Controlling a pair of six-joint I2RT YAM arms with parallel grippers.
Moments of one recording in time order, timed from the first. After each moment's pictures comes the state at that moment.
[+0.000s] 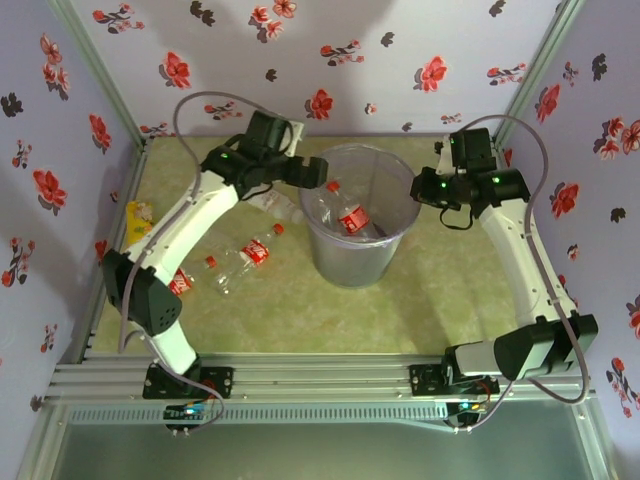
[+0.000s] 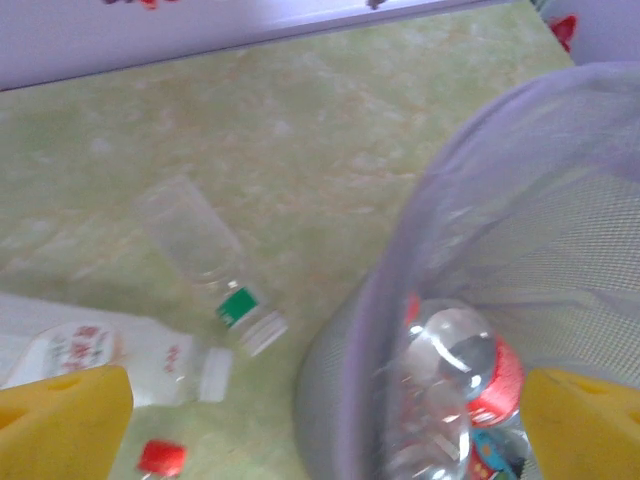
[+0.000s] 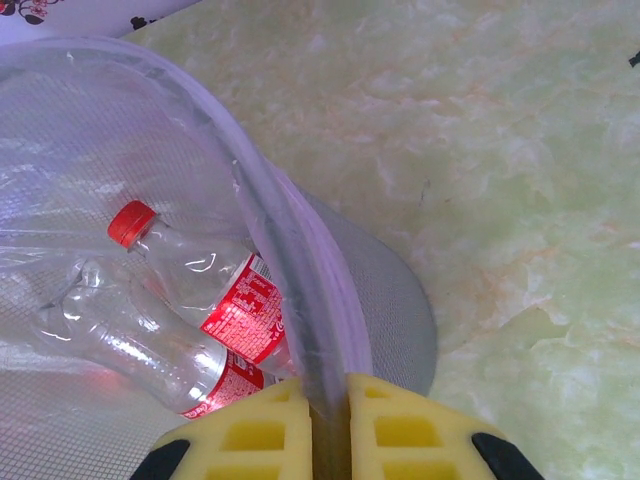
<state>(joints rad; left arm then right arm) -0.58 1.70 1.80 -0.81 0.03 -0.23 0.19 1.36 1.49 -1.01 -0.26 0.41</state>
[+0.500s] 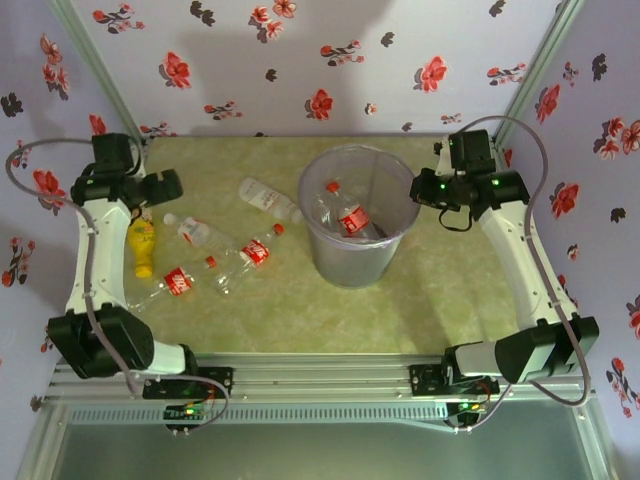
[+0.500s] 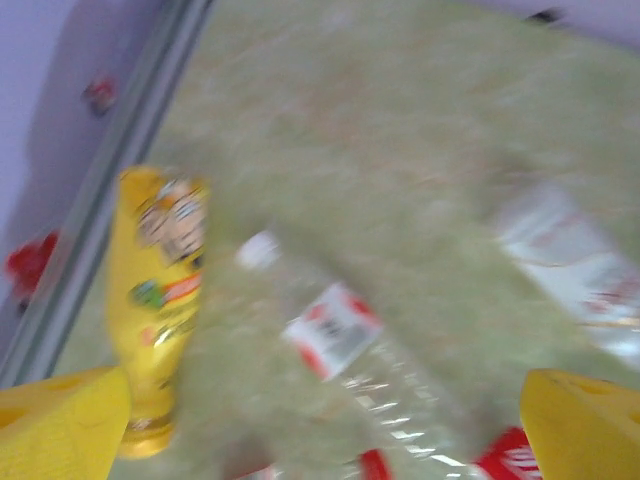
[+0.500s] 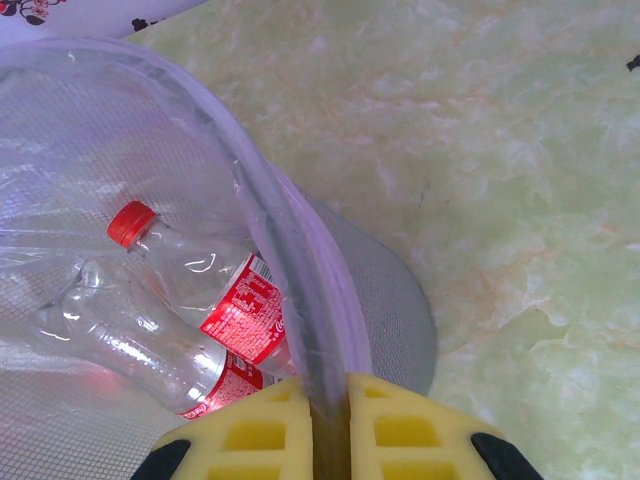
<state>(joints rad) 0.20 1.42 1.42 -0.95 -0.03 -0.14 0.19 1.35 1.48 -1.00 -0.25 0.41</state>
